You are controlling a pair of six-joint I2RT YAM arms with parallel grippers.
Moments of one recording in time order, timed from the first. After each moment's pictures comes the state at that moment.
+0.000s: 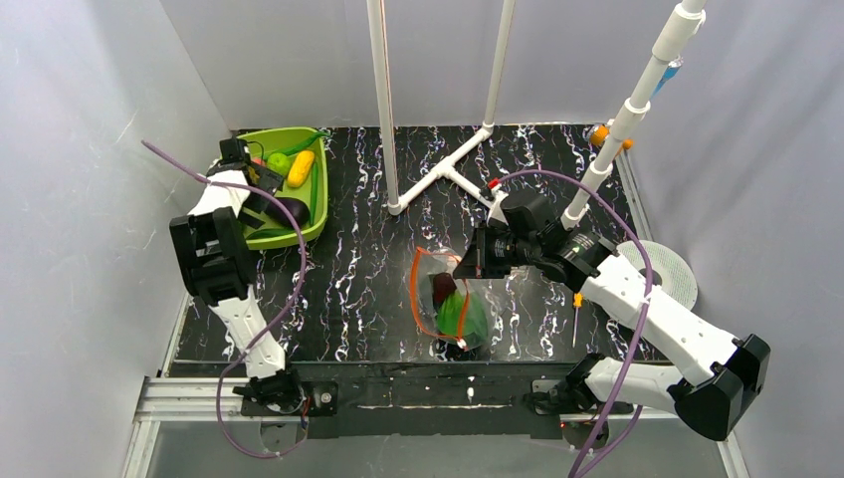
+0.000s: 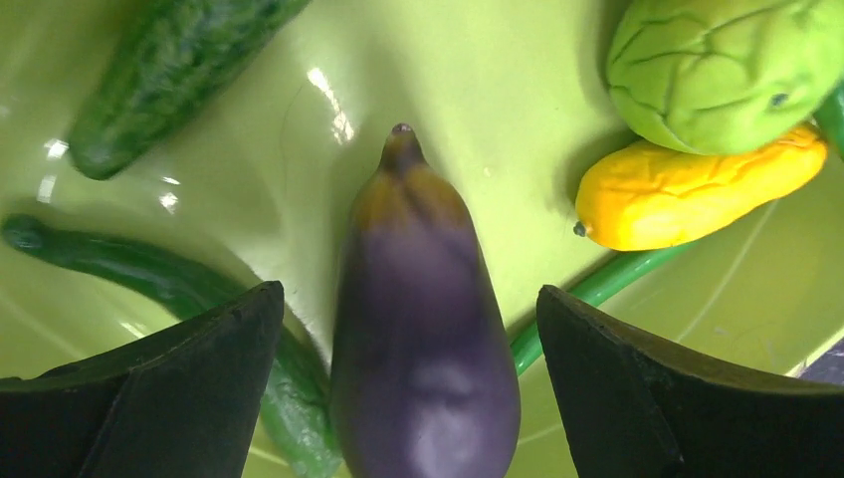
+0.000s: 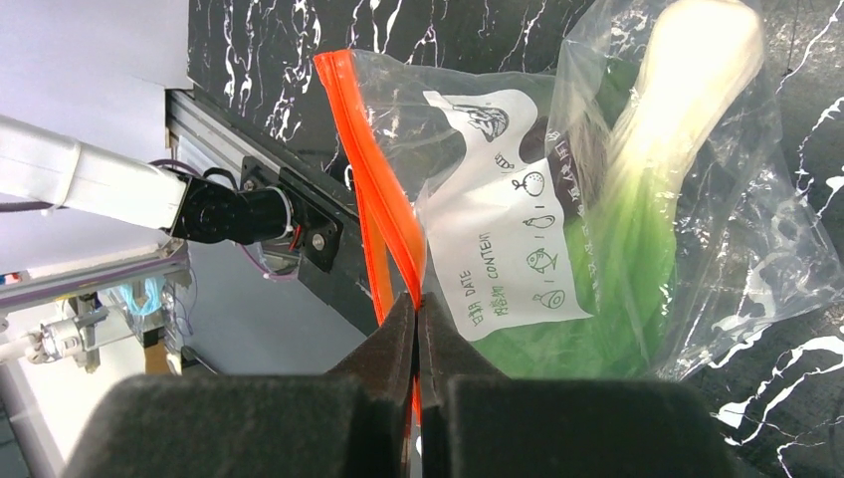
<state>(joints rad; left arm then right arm) 0.23 1.95 1.50 -0.58 -0.15 -0.84 0.76 1.13 1.10 -0.68 -0.30 0.70</state>
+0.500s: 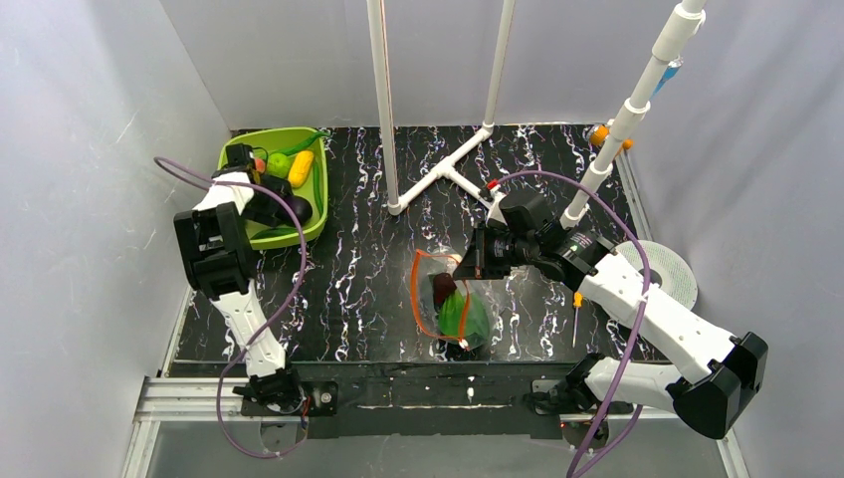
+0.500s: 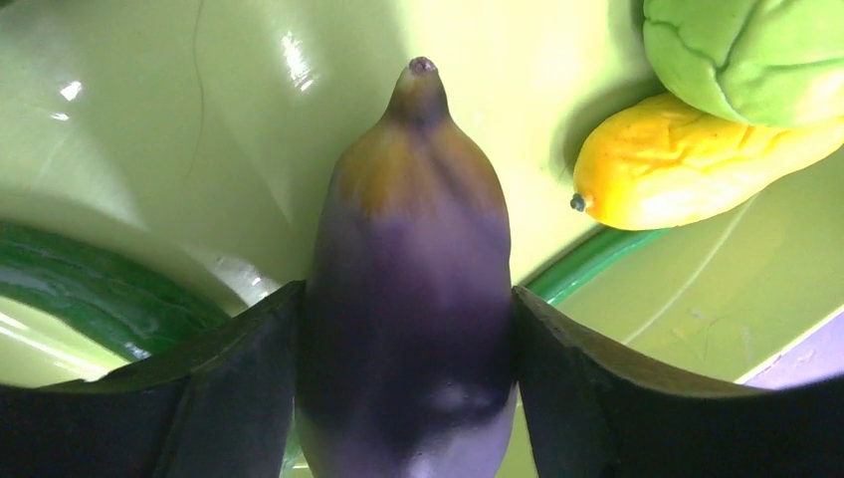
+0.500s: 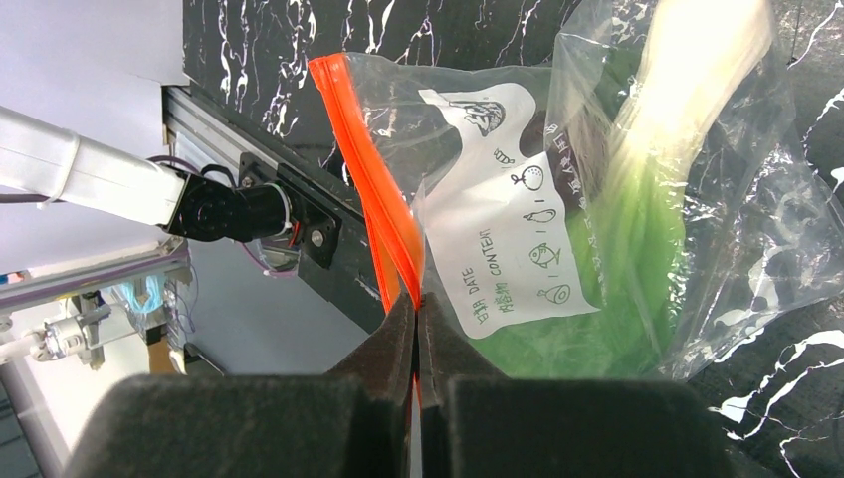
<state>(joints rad) 0.24 2.04 1.51 -0.59 0.04 -1.05 0.75 1.14 1.10 -0.69 -0.31 0.70</state>
